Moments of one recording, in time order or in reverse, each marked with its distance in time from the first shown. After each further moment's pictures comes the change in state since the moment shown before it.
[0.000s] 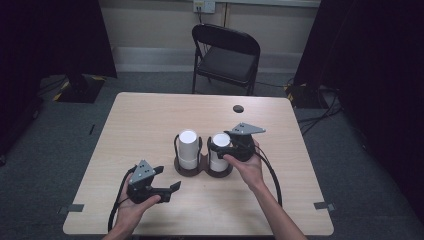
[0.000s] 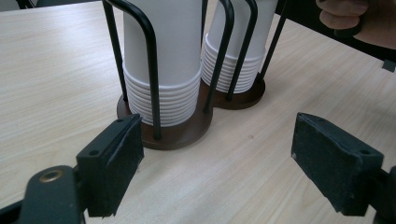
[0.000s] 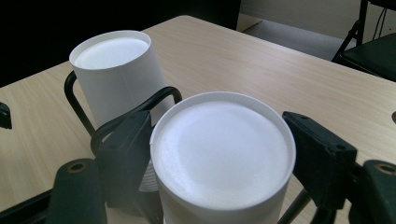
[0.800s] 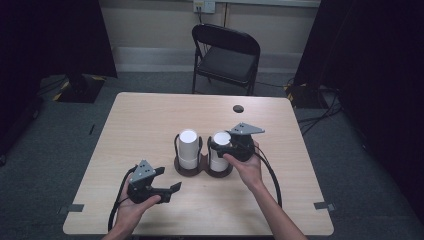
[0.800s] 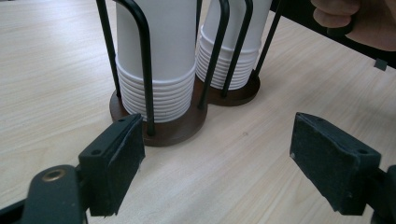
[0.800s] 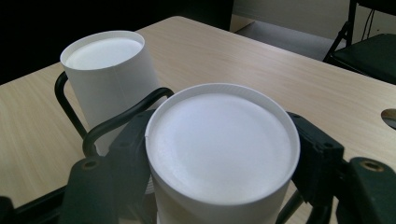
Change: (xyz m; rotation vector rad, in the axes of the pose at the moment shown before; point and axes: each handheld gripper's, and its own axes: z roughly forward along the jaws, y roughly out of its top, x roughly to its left) left arm 0.001 0.000 0.001 0.016 -0.025 -0.013; right arm 0.001 -0.001 0.002 -0.004 -0.031 0.002
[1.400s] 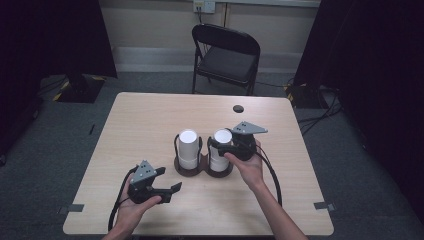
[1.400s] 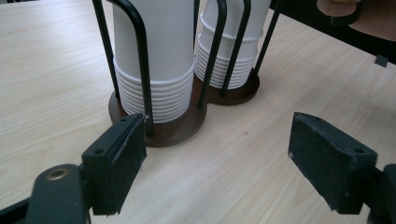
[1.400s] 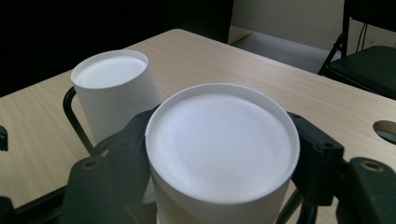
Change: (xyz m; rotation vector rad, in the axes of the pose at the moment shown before) left arm -0.001 0.000 0.001 -0.002 0.000 0.015; right arm 0.001 0.006 -0.008 -0.043 -0.004 -0.004
